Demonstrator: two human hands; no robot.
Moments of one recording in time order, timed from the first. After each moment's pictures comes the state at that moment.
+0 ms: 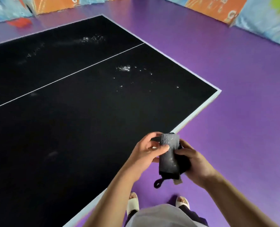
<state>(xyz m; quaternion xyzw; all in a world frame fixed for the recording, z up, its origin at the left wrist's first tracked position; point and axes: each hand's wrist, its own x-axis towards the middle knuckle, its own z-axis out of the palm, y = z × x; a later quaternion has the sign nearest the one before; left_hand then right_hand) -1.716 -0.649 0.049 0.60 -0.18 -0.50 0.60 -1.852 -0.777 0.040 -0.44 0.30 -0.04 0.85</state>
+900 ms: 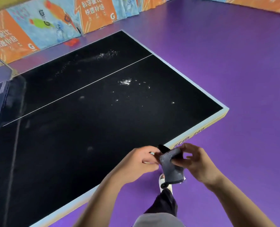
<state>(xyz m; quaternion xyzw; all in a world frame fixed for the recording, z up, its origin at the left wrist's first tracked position) -1.780 -0.828 0.078 0.79 -0.25 -0.41 0.39 -1.900 -1.016 0.042 -0.70 0.24 -0.02 0.67</state>
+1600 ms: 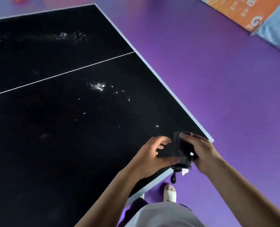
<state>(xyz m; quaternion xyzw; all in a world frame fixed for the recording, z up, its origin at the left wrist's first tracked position) -1.616 -0.998 0.033 0.69 -0.31 -0.42 0.50 -1.706 -1.162 0.057 -0.49 0.54 -0.05 0.69</state>
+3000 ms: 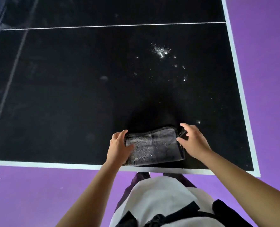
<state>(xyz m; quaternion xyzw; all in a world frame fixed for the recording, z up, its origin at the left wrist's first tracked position) -1.647 -0.887 -0.098 0.91 0.15 -0.23 0.31 -1.627 -1.184 -0.080 -0.91 0.09 0.24 0.32</state>
